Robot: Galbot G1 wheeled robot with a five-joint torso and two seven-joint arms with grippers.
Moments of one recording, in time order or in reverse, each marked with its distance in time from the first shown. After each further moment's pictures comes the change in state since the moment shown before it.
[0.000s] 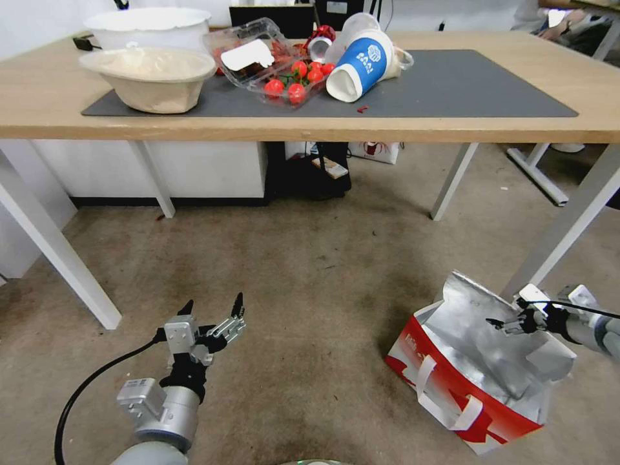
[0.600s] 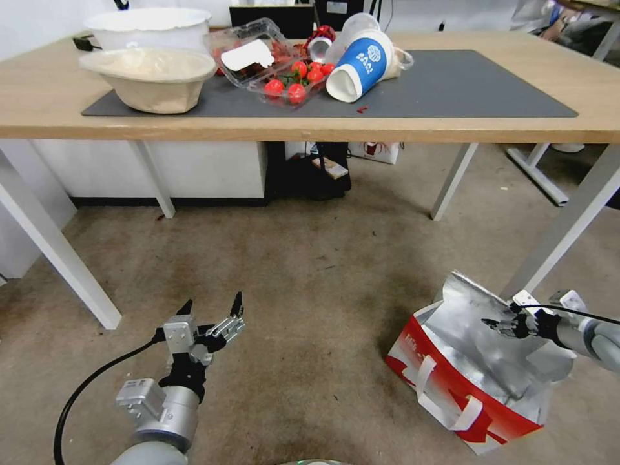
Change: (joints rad) left arm 0.001 -0.001 0.000 0.004 -0.002 -0.014 -0.001; right arm 0.032 0.021 -0.046 -0.032 0.022 -0.011 -0.007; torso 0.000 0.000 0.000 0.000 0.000
